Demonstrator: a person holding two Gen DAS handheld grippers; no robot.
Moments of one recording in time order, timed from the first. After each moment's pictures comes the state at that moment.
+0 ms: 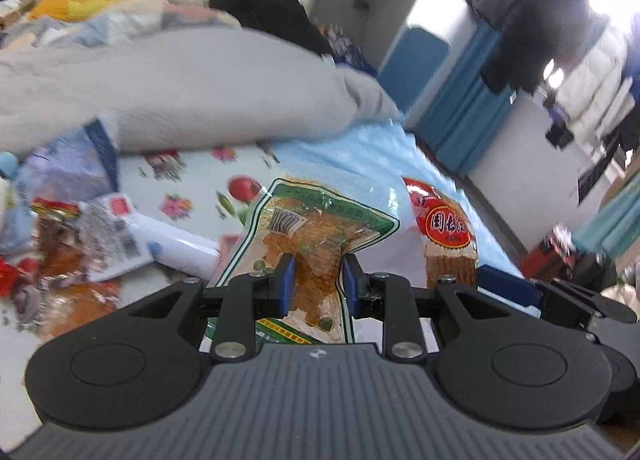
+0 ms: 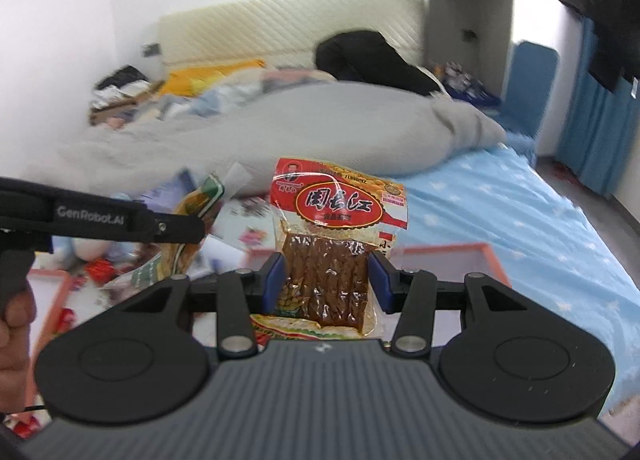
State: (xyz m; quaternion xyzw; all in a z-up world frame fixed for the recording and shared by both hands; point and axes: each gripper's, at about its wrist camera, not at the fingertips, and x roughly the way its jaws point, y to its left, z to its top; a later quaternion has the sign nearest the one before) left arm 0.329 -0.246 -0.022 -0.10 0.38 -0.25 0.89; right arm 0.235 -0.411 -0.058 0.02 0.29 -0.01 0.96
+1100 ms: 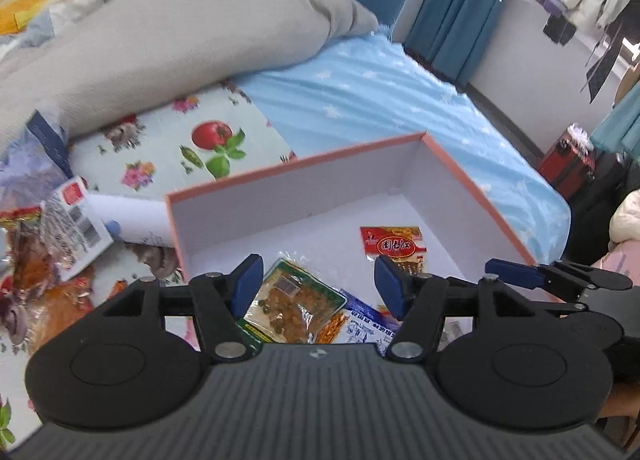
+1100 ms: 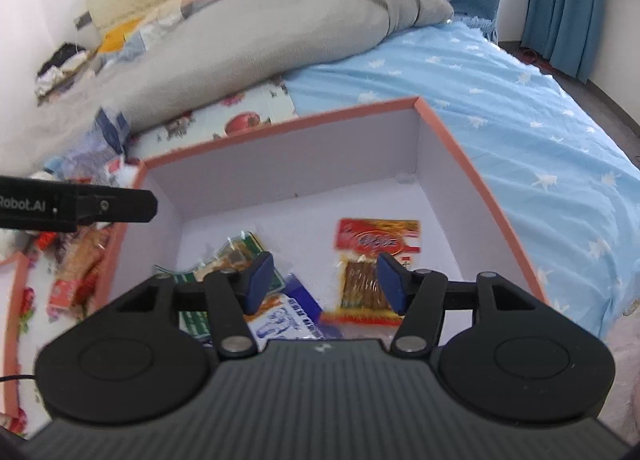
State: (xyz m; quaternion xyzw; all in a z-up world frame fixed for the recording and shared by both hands) left arm 0.344 -0.313 -0.063 0.02 0.43 -0.27 0.86; right arm 0.233 -0.478 -0.123 0.10 0.38 -0.05 0.92
